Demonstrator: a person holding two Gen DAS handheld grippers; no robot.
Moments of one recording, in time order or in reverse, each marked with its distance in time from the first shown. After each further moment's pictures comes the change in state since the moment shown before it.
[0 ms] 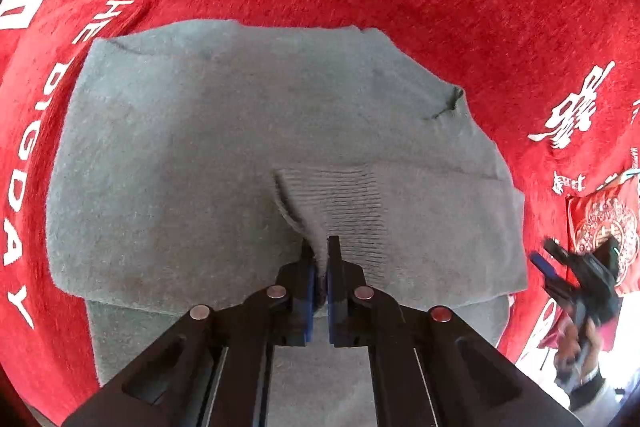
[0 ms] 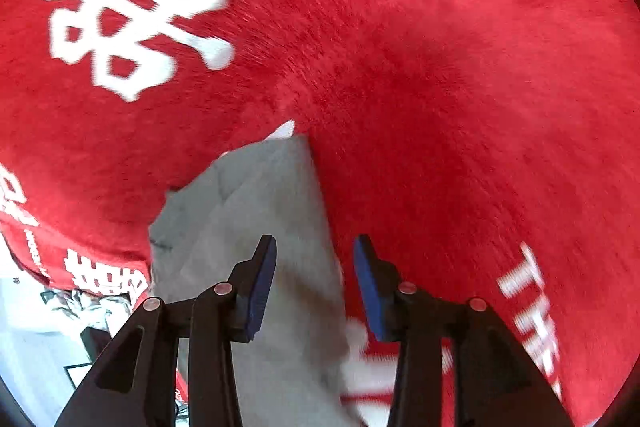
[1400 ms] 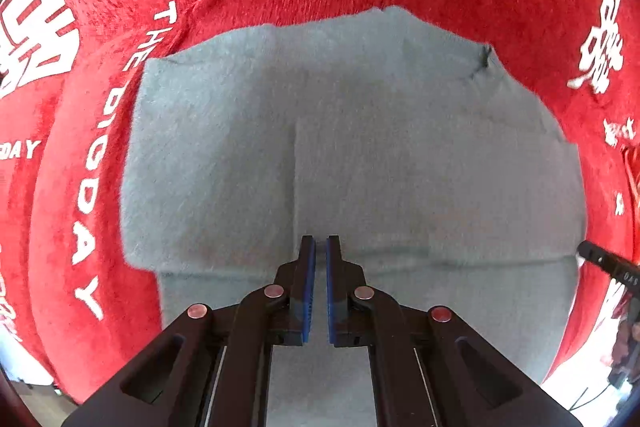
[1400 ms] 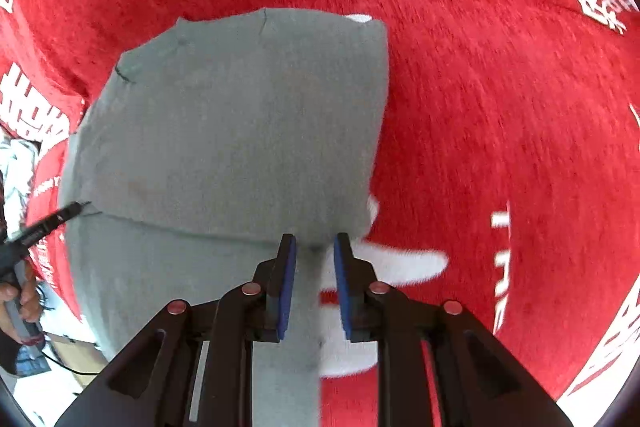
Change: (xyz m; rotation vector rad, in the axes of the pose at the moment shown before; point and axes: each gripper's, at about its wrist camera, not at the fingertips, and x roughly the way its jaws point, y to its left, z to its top) left arm -0.011 -0.003 -0.026 0.160 0.001 0.288; right arm -0.040 0.047 -0.103 -0.435 0.109 -0.263
